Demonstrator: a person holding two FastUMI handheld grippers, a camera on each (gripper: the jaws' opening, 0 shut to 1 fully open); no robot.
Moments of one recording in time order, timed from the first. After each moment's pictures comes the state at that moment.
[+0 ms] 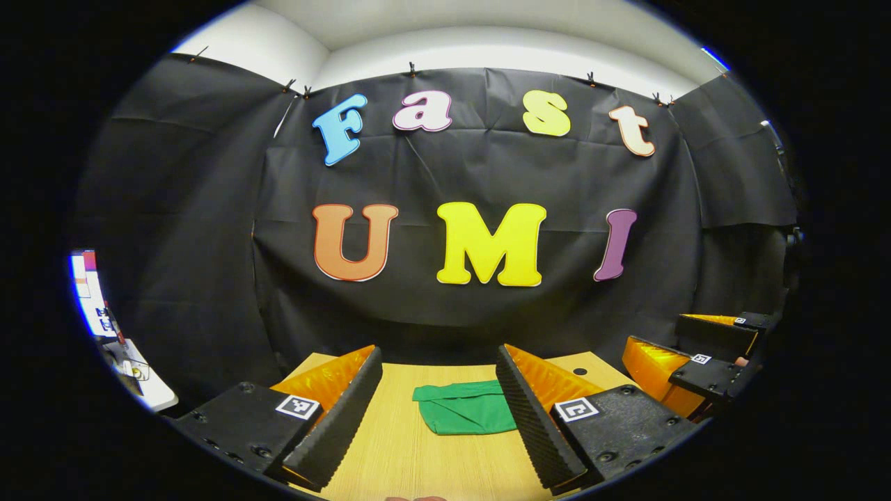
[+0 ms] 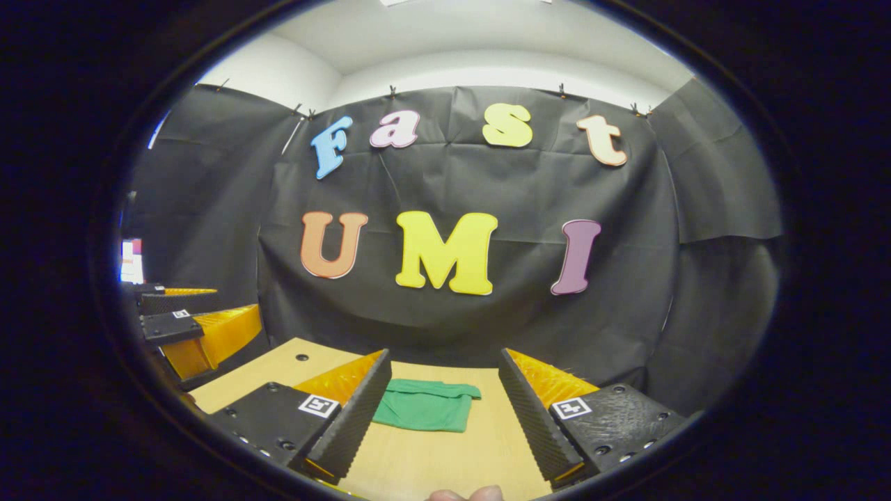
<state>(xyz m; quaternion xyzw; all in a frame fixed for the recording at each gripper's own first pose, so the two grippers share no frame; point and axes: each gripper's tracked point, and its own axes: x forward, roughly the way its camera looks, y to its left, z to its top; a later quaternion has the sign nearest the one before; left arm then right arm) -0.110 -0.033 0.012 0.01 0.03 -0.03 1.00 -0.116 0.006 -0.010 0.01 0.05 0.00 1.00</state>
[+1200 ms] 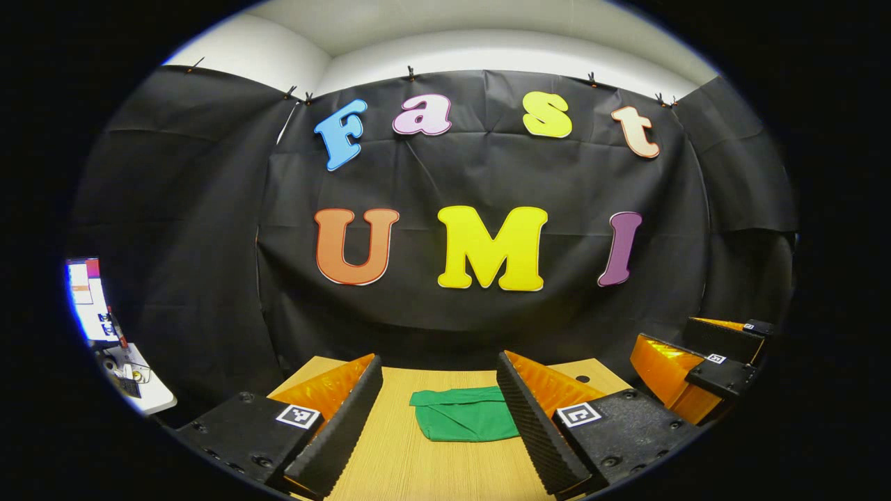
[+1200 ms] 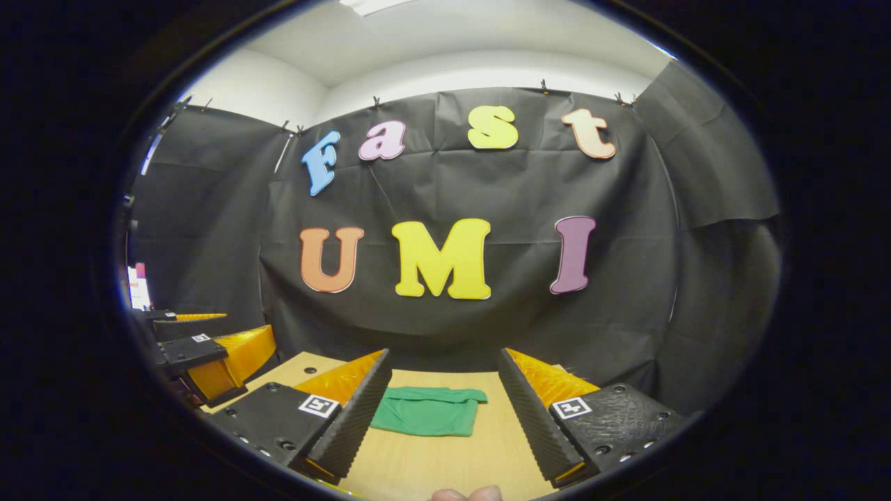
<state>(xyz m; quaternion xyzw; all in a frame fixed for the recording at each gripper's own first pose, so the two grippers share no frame) -0.096 -0.057 0.011 0.00 0.04 0.00 1.00 -0.102 -0.023 -0.002 0.04 0.03 0.01 1.00</state>
